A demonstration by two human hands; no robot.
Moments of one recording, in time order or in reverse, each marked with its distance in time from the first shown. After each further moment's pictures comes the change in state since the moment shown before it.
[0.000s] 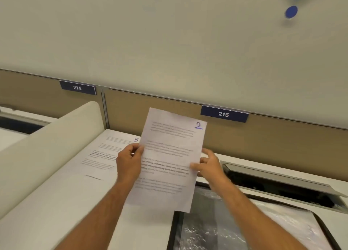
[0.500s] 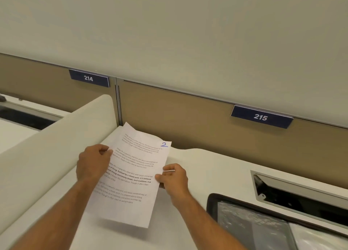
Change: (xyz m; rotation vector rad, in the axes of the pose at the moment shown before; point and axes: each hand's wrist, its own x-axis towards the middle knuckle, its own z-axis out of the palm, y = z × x) left_hand 0.139 -0.077 -0.116 0.589 0.142 -0.096; right_hand 0.063 0.050 0.200 0.073 -0.008 0.143
